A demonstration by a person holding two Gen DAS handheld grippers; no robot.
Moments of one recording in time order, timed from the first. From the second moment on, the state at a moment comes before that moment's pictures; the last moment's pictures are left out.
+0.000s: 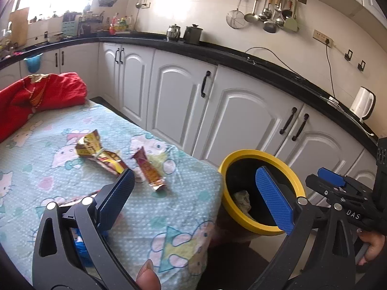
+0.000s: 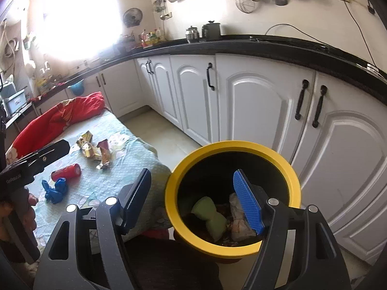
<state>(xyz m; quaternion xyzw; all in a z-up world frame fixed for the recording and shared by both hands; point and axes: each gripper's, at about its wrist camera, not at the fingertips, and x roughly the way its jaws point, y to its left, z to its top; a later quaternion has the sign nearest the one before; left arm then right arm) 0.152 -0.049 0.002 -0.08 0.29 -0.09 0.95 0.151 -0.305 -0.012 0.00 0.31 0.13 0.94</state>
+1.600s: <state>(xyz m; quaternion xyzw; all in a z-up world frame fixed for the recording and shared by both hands) 0.162 0.087 -0.041 -0.02 0.37 -0.05 0.93 0.217 -0.139 -0.052 -0.05 0.38 0.26 0.89</state>
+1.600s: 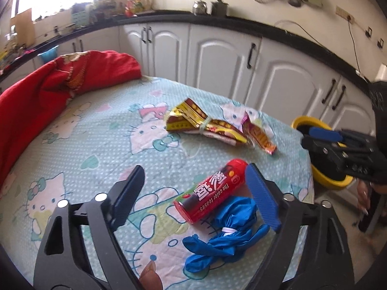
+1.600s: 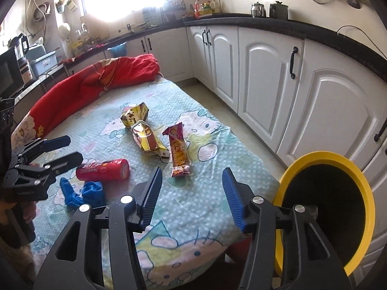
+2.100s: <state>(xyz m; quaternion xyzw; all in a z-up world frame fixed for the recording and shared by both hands) 0.184 0.064 -0.073 0.04 0.43 -0.10 0.90 0.256 -0.108 -0.087 -0.05 0.43 0.27 0.86</state>
